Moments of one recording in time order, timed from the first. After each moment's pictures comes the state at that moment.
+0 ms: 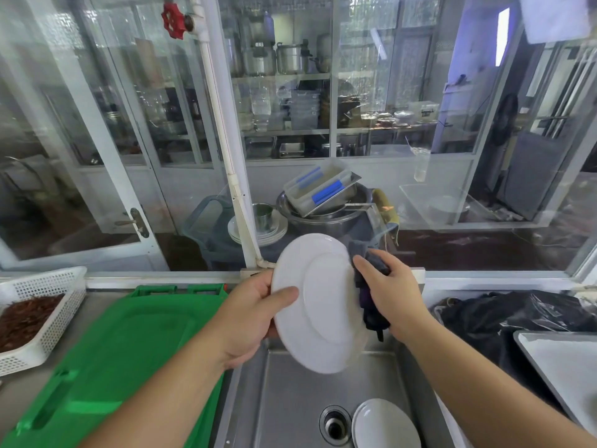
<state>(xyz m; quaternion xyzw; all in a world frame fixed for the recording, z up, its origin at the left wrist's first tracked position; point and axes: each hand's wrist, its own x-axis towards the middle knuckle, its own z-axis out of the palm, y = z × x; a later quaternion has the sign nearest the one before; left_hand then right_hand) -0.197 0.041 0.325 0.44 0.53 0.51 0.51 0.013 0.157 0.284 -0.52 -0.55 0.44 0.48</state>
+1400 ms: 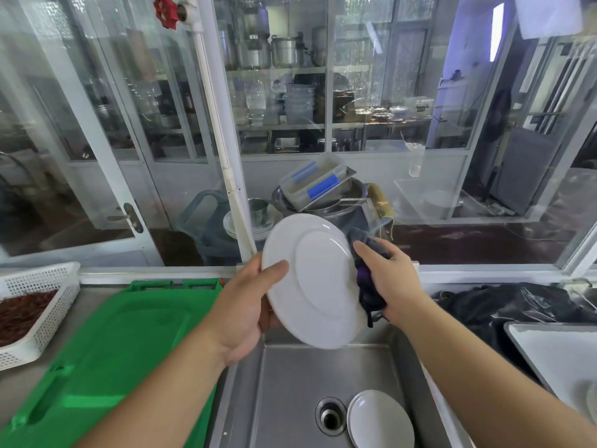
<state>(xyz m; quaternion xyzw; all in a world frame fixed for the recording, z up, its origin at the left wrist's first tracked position) -0.188 0.036 0.332 0.38 0.46 0.58 0.56 0.013 0.157 0.296 -0.49 -0.44 0.56 0.51</state>
